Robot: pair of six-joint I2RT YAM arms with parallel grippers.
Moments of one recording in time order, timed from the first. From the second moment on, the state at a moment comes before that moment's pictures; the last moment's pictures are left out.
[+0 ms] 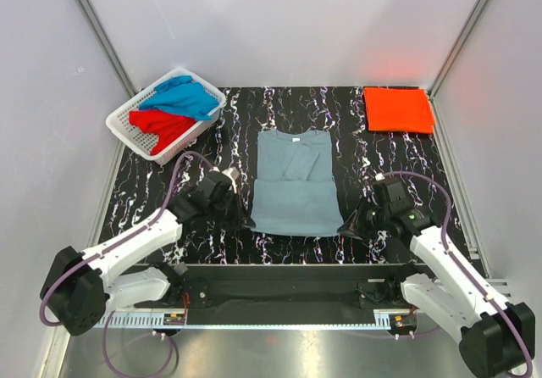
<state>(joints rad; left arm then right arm) -0.68 1.09 0.63 -0.44 0.22 -0.84 0.35 0.84 0.55 -0.71 -0.31 0.83</state>
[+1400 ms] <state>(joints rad) -0.24 2.48 2.02 0.05 0.55 -0.73 0.11 2.27 1.98 -0.61 -0.31 0.52</state>
